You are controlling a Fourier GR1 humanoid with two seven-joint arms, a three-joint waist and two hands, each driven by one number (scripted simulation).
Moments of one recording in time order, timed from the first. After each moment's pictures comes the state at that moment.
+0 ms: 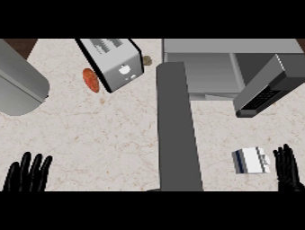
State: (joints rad) left arm 0.59 0.03 -0.14 -2.03 0.20 -0.16 -0.40; right arm 0.26 -0.04 -0.24 -1.30 0.02 0.06 -0.67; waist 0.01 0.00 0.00
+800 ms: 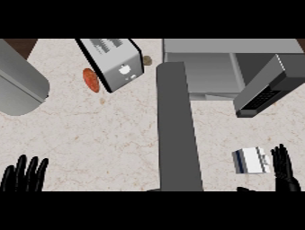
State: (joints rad) left arm 0.60 0.04 -0.12 -2.01 0.22 -0.18 -0.43; right arm 0.02 -0.15 -0.32 -0.74 0.03 0.08 -0.99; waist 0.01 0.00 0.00
